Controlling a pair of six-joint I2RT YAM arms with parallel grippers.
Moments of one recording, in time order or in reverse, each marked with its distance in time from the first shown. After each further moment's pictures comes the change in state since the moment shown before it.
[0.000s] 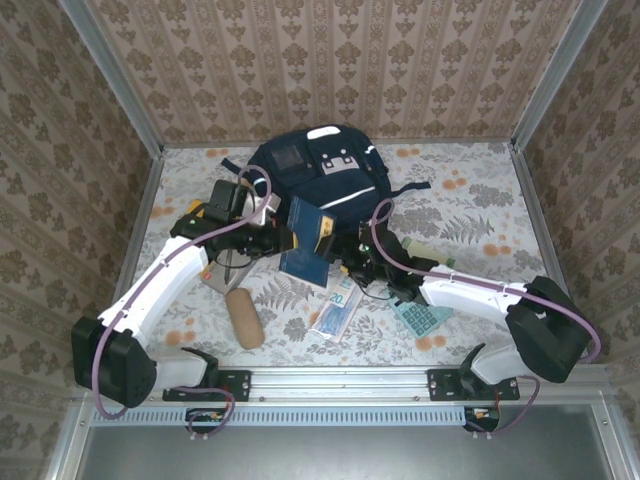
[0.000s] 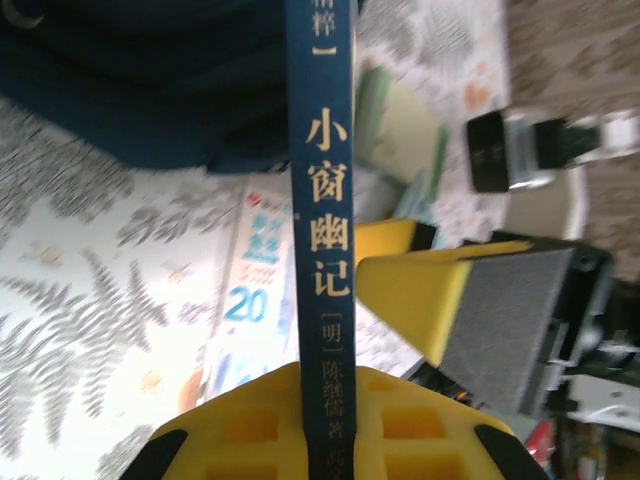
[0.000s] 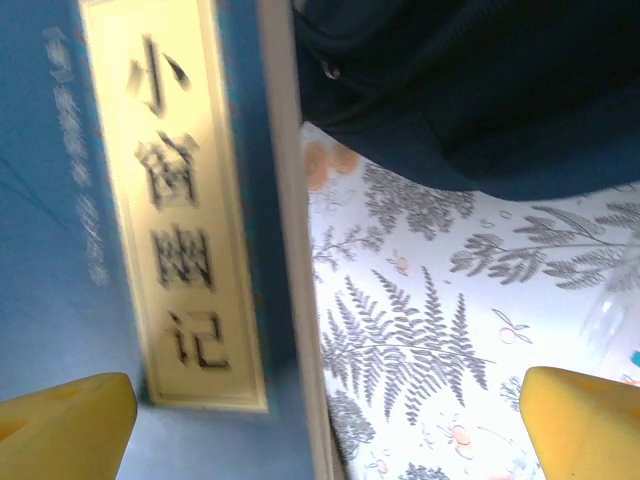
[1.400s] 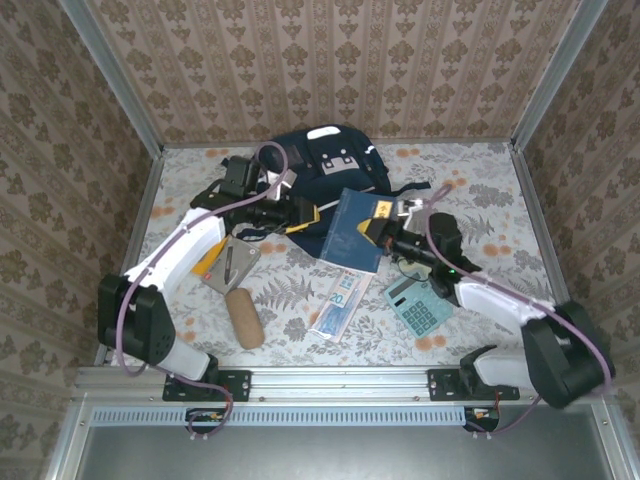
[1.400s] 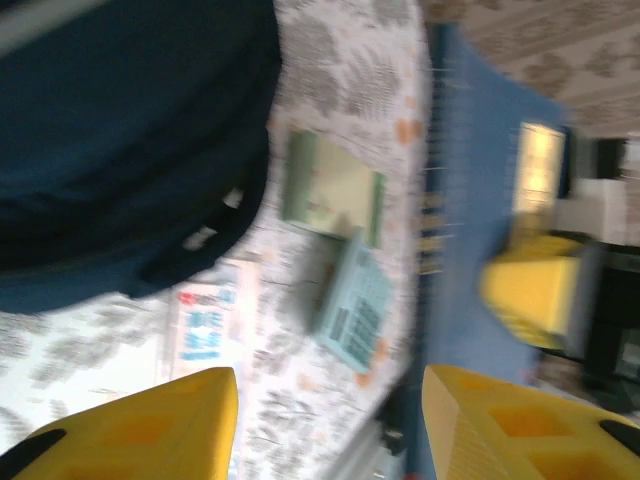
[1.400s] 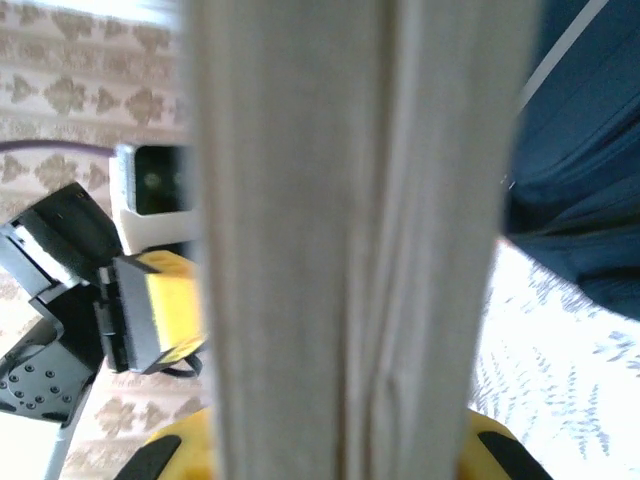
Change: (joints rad) left arm -0.002 0.264 0.194 0.089 0.074 0.053; right arm -0.369 -0.209 -0.201 0.365 -0.397 0.050
